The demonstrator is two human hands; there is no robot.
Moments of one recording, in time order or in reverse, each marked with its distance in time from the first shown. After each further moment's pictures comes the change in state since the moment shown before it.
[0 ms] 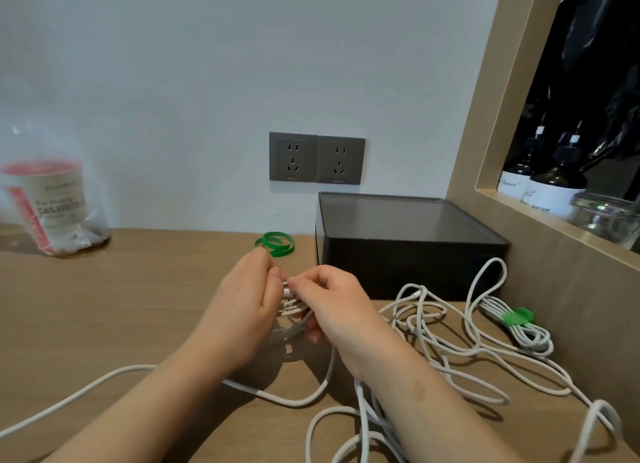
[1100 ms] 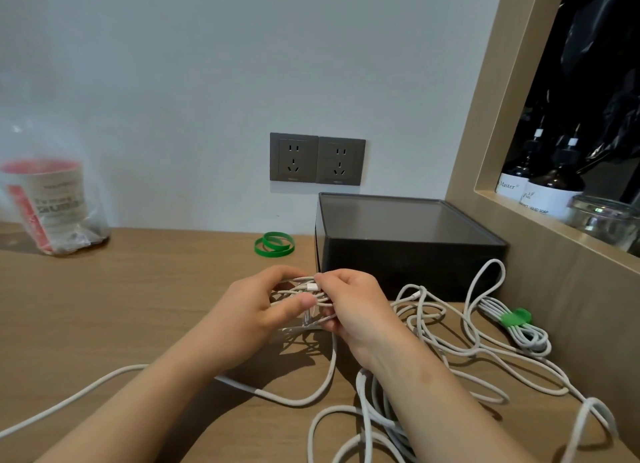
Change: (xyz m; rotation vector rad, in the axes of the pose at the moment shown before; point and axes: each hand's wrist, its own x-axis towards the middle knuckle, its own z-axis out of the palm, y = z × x) left_hand 0.001 -0.001 -0.007 -0.221 -0.387 -0.133; right_hand 0.011 0.010 -0.012 0.148 0.117 0.086
